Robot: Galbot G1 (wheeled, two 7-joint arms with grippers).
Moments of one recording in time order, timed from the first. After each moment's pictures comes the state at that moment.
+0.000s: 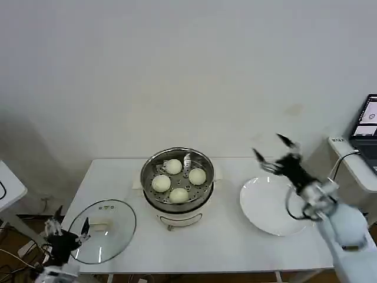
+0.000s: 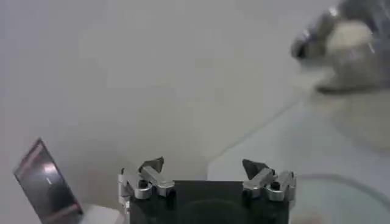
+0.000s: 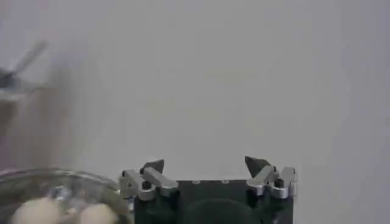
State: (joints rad) left arm 1.73 -1.20 -0.77 -2.09 0.57 0.14 -0.05; right arm -1.21 0.98 0.69 1.98 0.32 -0.06 -0.25
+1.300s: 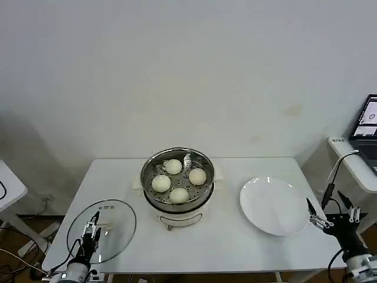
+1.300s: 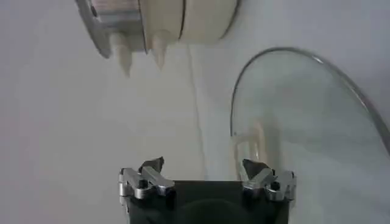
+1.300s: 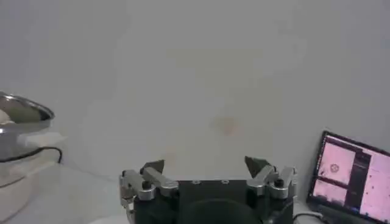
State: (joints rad) left arm 1.53 -1.13 -0.60 -1.74 1.30 0.07 -0.05; right arm -1.69 1.22 1.03 2.08 0.25 0.06 -0.24
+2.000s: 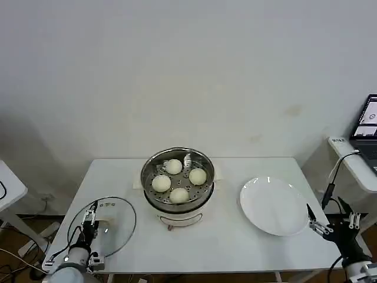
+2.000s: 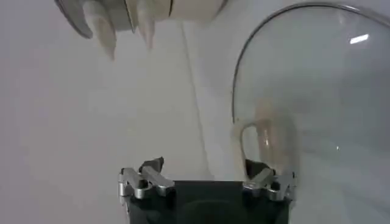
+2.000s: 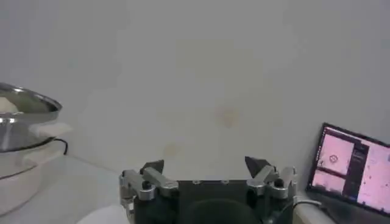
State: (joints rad) left arm 1.38 -1.12 -0.57 -1.62 1.28 0.08 -0.03; right arm -1.72 1.25 1.04 2.08 0.22 0.08 -0.24
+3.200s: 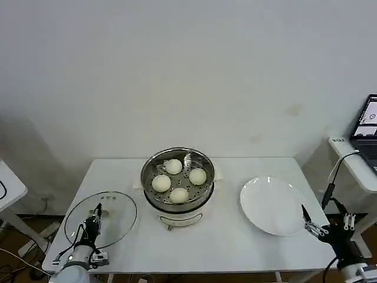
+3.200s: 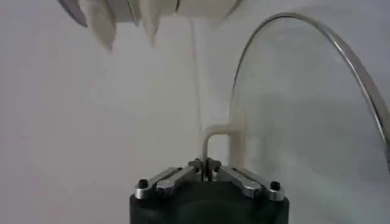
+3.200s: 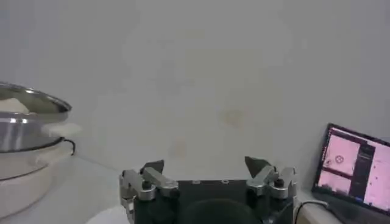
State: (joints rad) left arm 1.35 -1.19 -0.59 -1.58 1.24 0.04 -0.14; right arm -1.73 1.27 1.01 2.11 0.21 0.10 -0.24
